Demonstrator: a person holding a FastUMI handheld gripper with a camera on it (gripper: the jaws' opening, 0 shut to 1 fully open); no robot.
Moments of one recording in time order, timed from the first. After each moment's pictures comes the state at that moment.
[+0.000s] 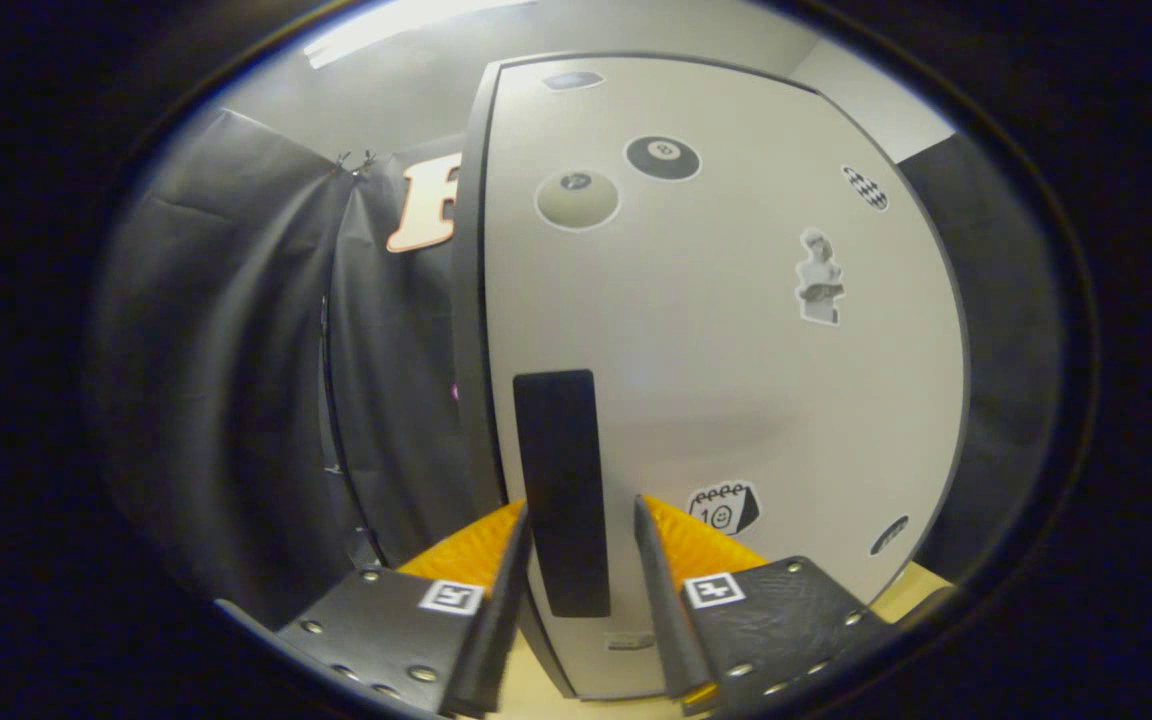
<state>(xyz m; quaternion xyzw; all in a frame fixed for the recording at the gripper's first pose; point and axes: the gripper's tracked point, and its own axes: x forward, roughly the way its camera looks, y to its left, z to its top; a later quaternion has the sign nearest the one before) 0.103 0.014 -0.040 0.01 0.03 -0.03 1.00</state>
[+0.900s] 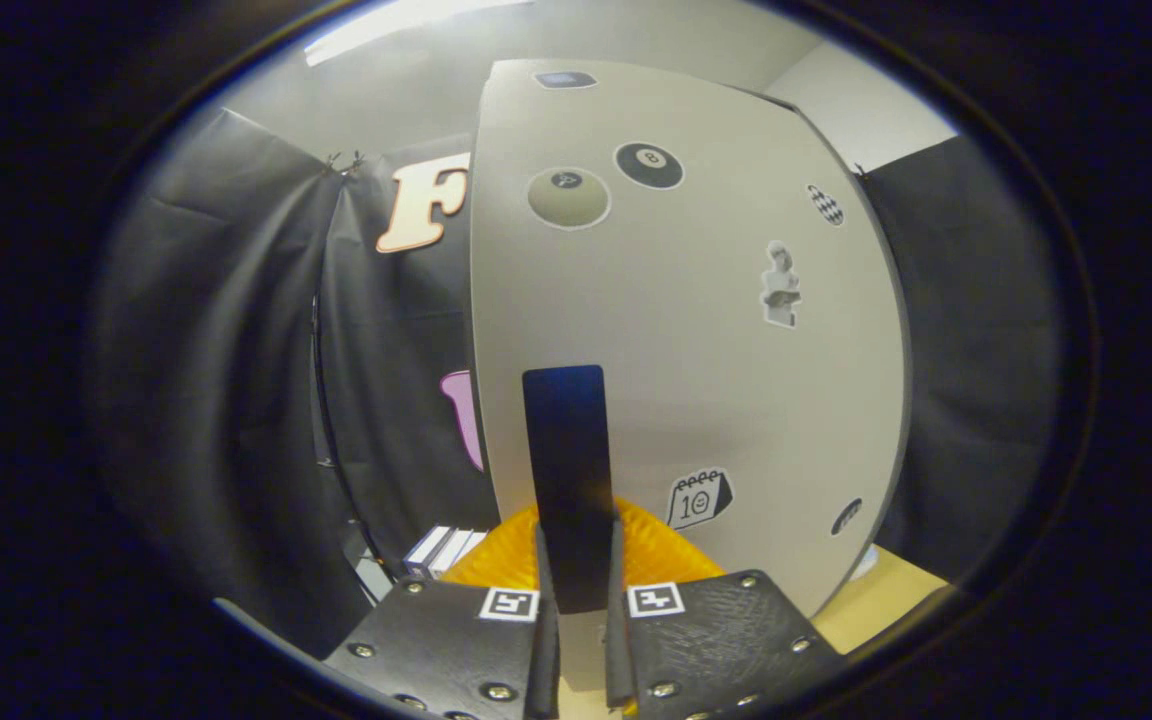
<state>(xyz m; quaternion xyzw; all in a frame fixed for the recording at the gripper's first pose) 0.067 0.012 -0.036 0.01 0.04 -0.06 1.00</state>
